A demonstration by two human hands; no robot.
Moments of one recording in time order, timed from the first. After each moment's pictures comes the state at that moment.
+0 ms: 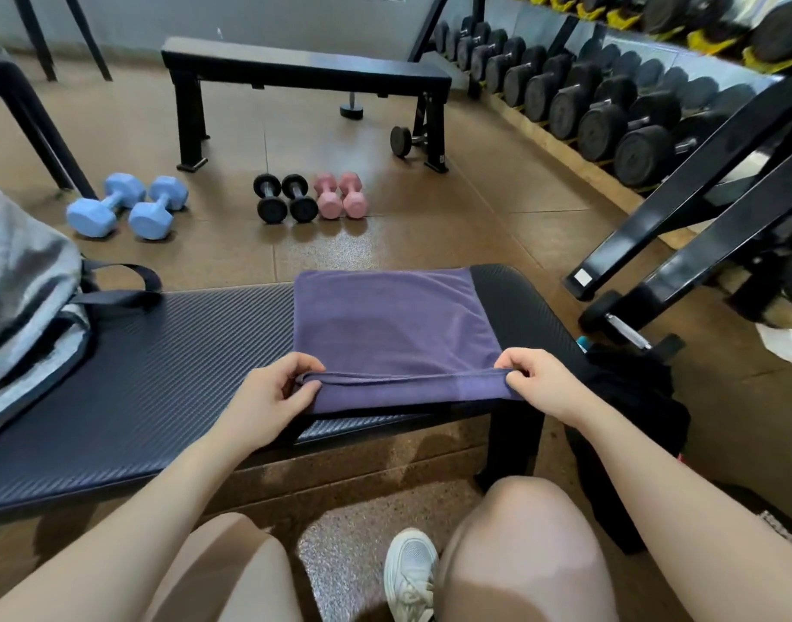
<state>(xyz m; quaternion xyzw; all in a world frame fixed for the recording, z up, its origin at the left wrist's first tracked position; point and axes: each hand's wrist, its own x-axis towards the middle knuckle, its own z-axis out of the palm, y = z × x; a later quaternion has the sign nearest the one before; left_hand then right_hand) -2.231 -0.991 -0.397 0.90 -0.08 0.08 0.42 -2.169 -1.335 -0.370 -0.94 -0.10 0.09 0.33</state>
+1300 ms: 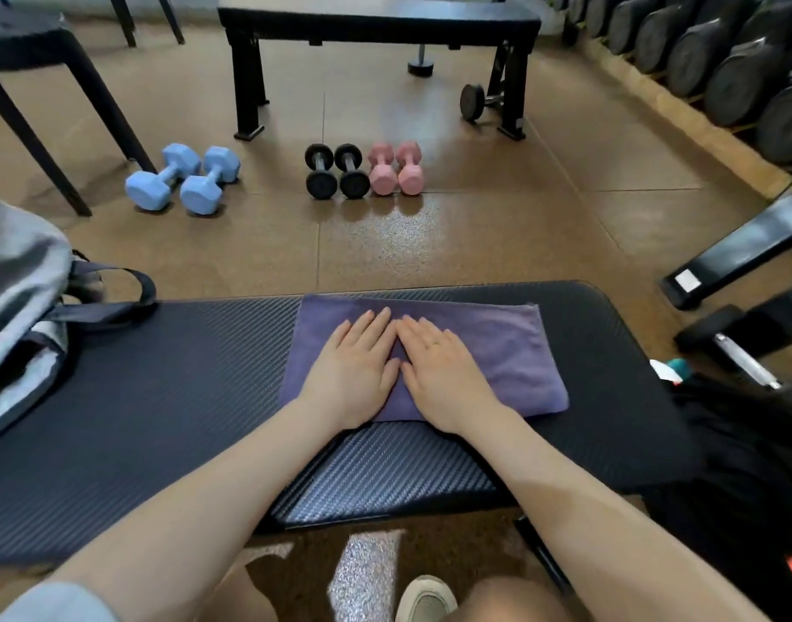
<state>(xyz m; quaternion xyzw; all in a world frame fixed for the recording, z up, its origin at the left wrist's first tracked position) -2.101 -1.059 -0.418 0.99 -0.12 0.03 0.09 -2.078 -1.198 -0.405 -0.95 -0.30 0.05 0.10</state>
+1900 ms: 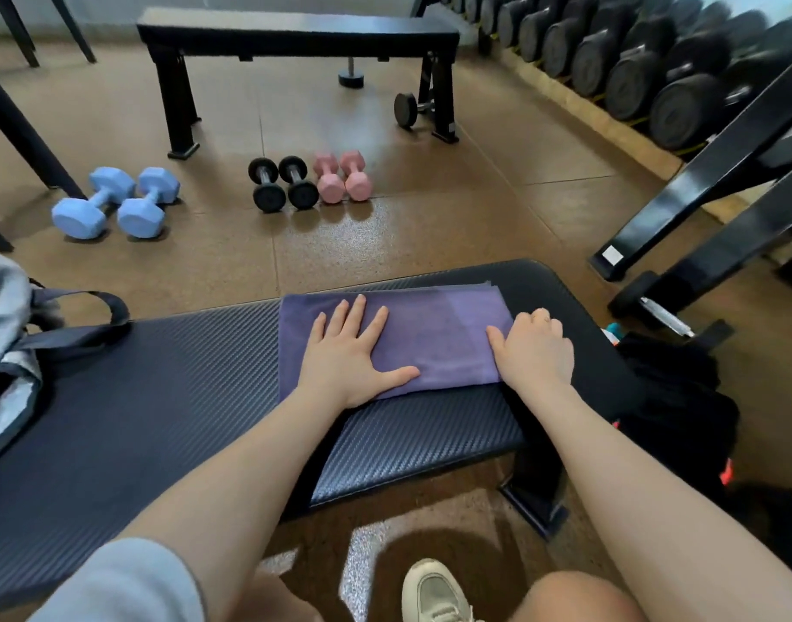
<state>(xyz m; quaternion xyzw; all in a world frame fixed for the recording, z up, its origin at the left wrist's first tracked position) -2.102 -1.059 -0.422 0.99 -0.07 -0.03 0.09 -2.086 -1.283 -0.396 -0.99 0.11 -0.01 0.03</state>
